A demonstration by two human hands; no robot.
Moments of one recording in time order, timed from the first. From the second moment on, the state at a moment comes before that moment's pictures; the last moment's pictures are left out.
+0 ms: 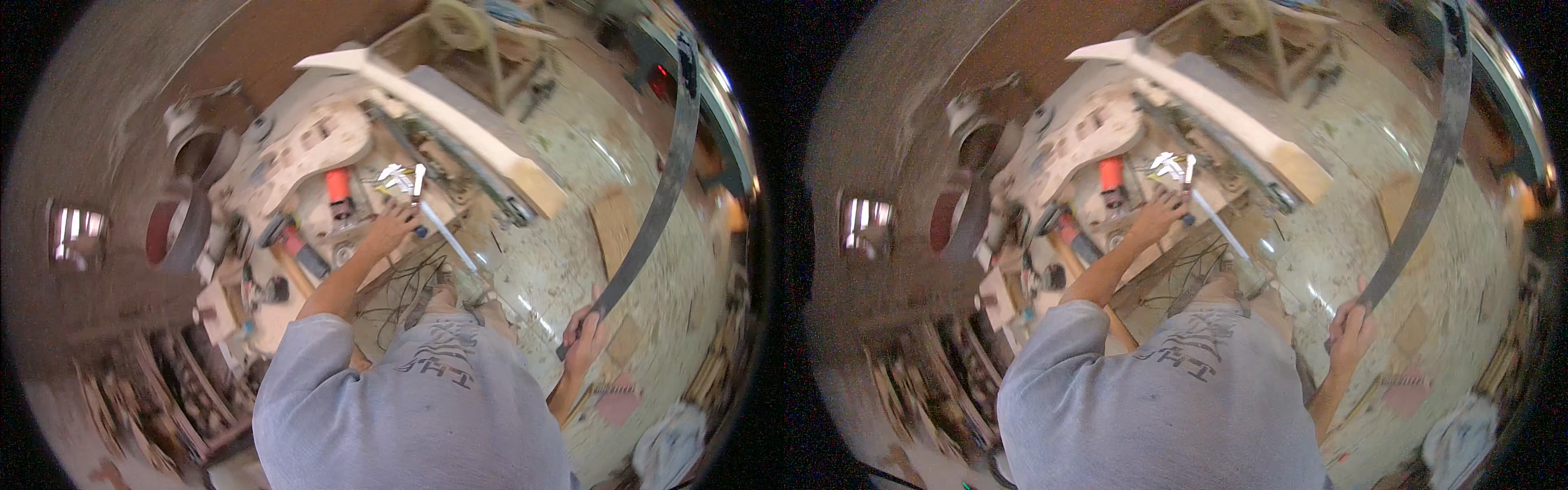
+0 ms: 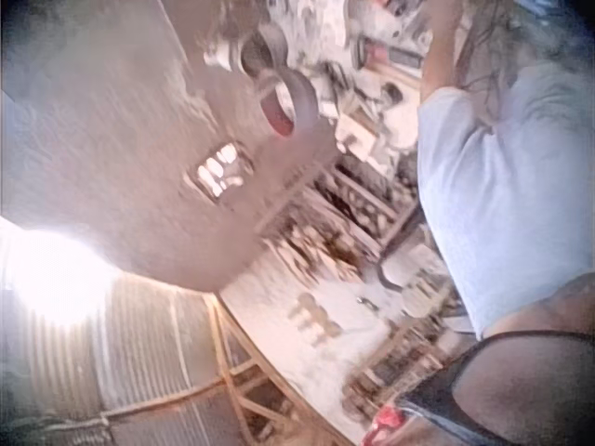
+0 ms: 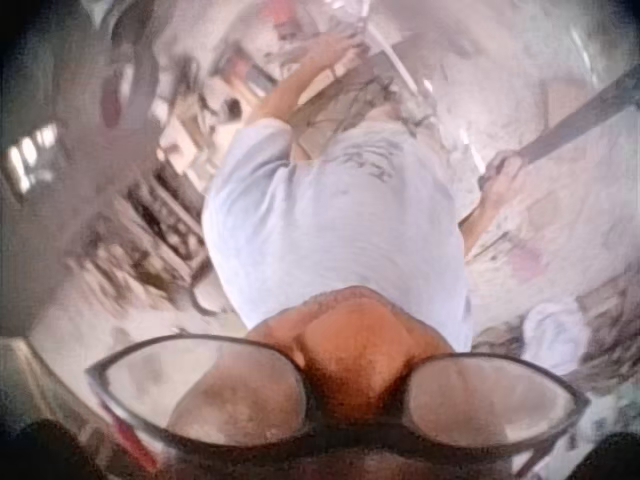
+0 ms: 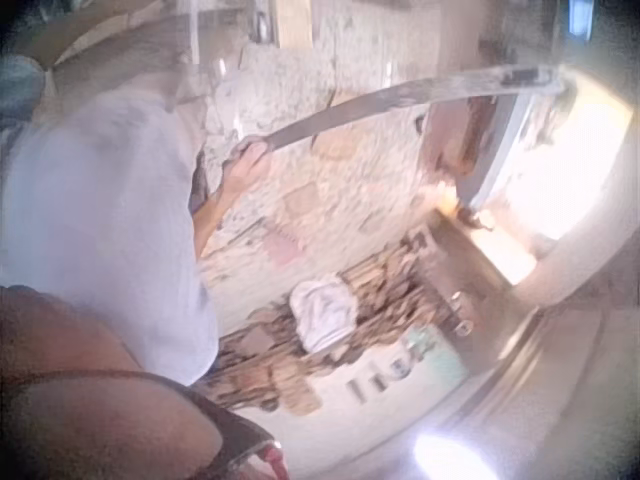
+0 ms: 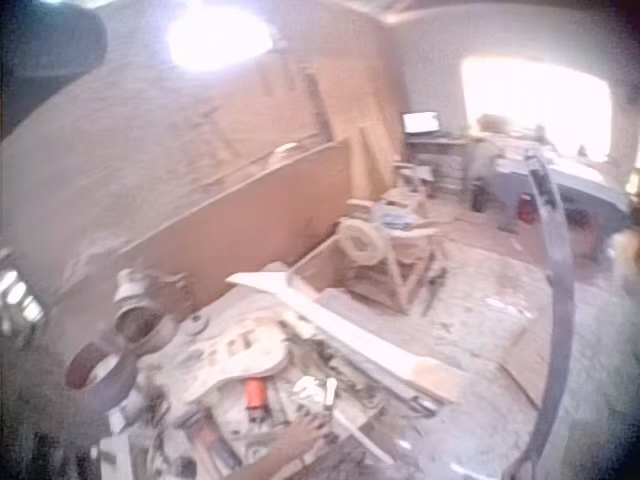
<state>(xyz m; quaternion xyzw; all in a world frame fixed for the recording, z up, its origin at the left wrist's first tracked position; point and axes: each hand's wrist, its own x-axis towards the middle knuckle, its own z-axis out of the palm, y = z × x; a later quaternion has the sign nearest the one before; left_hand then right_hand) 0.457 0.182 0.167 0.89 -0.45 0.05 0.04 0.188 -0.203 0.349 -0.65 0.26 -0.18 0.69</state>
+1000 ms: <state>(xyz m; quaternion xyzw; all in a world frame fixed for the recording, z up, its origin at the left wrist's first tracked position) 0.120 0.220 0.258 0.62 0.35 0.28 0.64 0.268 -0.074 0.144 -0.91 -0.02 0.08 0.41</state>
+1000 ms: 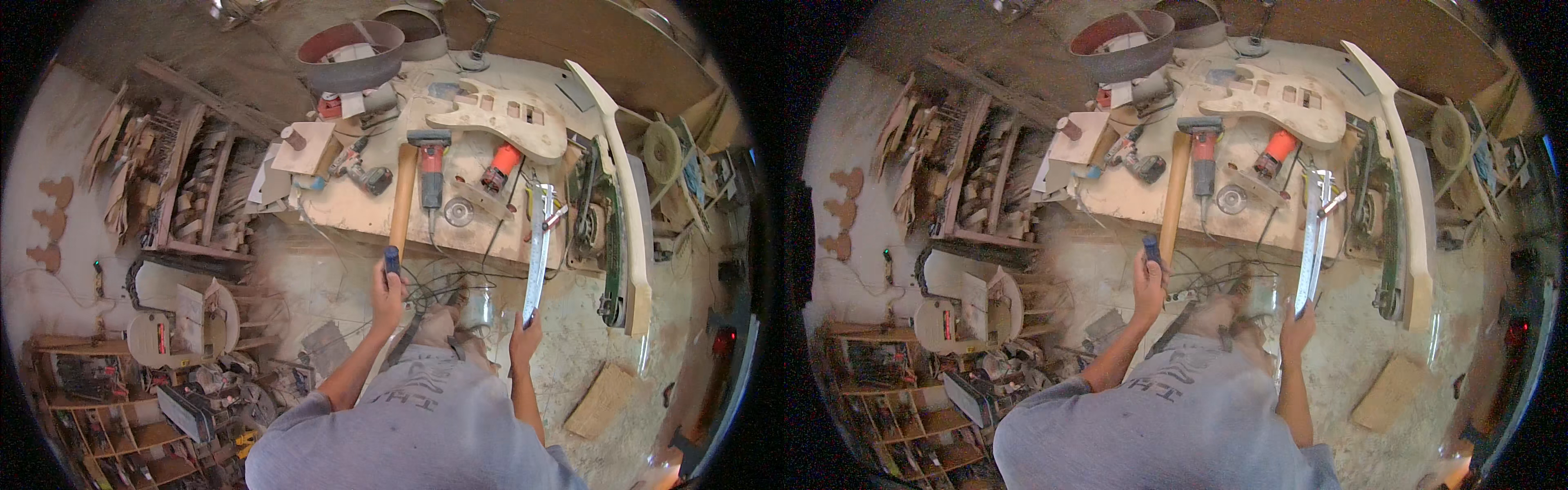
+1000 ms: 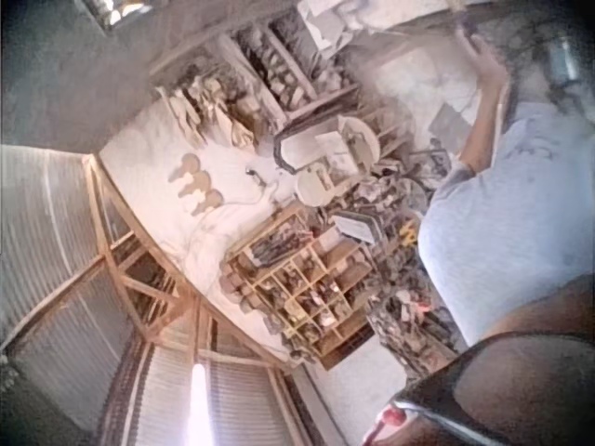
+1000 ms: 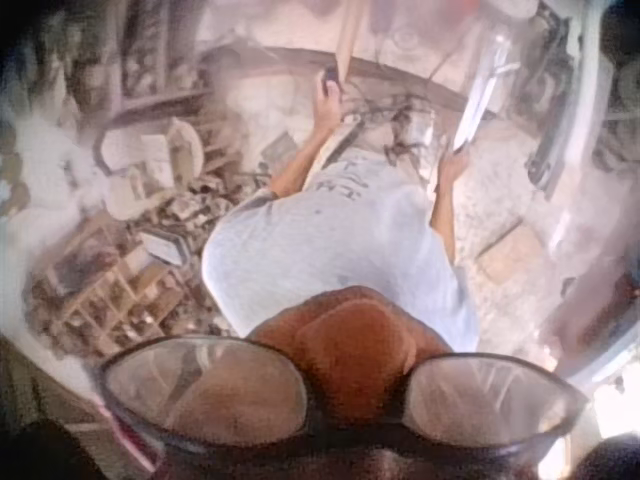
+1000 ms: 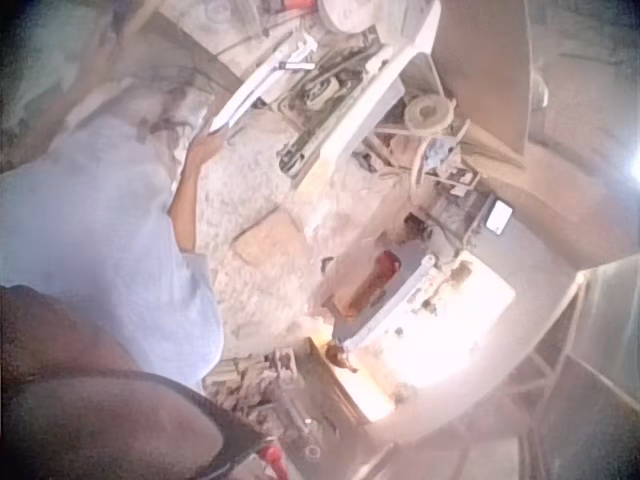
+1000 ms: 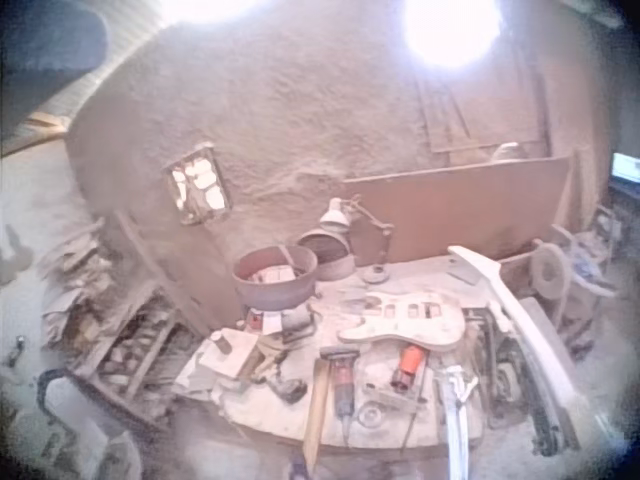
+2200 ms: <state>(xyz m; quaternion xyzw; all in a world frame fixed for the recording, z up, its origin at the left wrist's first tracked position) 0.300 0.090 0.288 0.66 0.10 -0.13 0.73 0.037 -0.258 0.049 -0.73 0.41 0.04 0.55</state>
